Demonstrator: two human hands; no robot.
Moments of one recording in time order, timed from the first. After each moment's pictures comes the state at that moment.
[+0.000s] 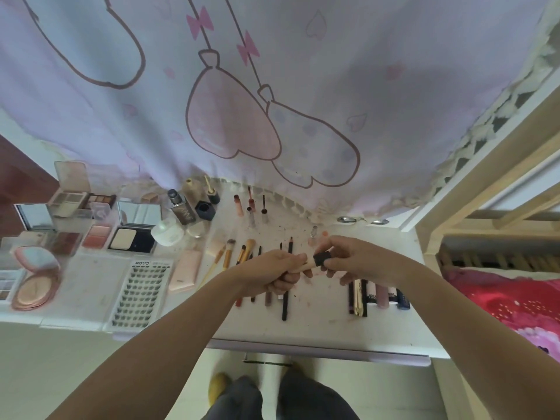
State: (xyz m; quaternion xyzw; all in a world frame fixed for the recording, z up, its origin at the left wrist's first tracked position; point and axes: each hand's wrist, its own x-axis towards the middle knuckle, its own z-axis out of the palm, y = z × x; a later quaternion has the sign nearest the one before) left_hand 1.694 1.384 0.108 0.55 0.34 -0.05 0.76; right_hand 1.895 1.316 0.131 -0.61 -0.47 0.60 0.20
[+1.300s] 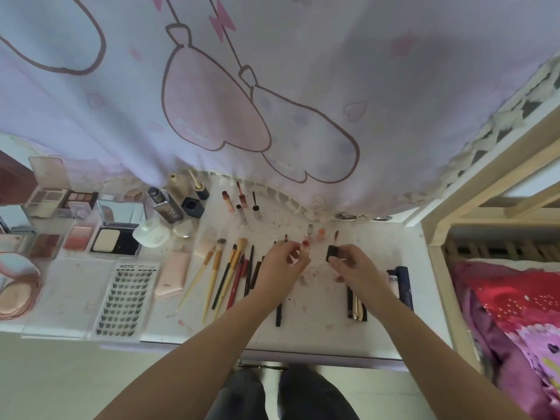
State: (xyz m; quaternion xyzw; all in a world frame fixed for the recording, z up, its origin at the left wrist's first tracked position) left_hand 1.741 1.373 0.044 0.71 0.51 0.17 0.44; right_hand 1.893 1.307 0.050 -0.74 -0.31 0.47 0.37
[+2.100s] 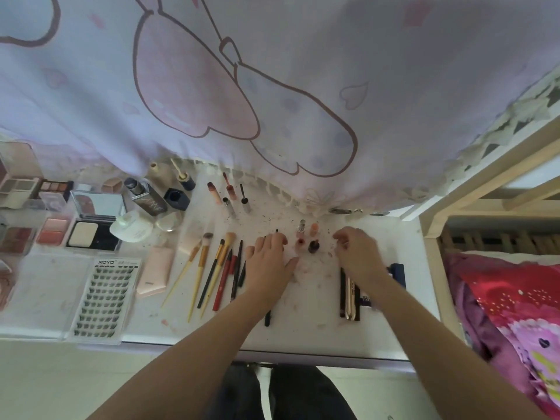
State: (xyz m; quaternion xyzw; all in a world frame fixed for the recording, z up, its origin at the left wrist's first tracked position) left_hand 1.750 1.378 0.017 0.80 0.55 0.05 0.22; right_hand 1.917 1.337 0.042 -0.82 -0.45 0.28 0.20
